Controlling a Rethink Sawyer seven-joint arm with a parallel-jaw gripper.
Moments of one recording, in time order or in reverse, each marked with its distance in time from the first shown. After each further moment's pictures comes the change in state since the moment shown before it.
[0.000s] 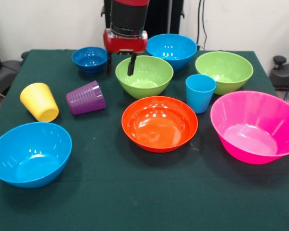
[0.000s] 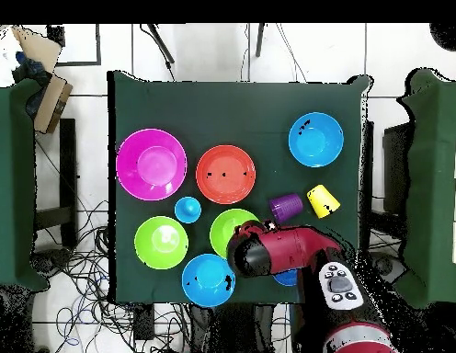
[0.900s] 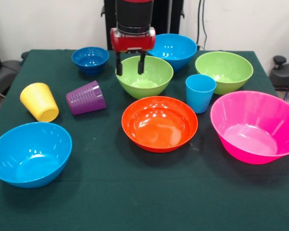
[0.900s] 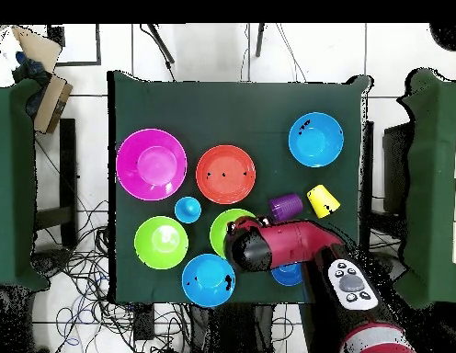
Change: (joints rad) arm -0.086 -0.036 0.143 0.032 0.019 0.071 0.000
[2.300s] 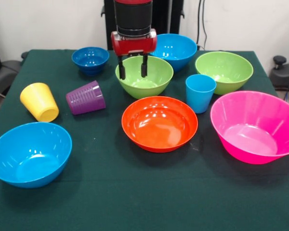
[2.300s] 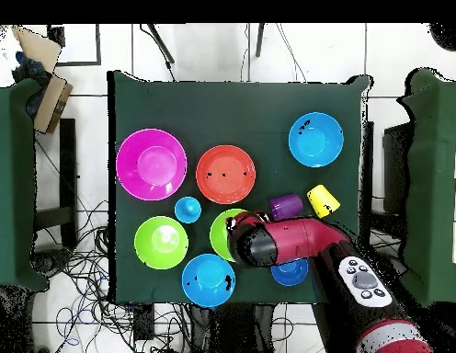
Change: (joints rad) arm -0.085 0.011 0.092 0.007 -0.001 0.004 0.000
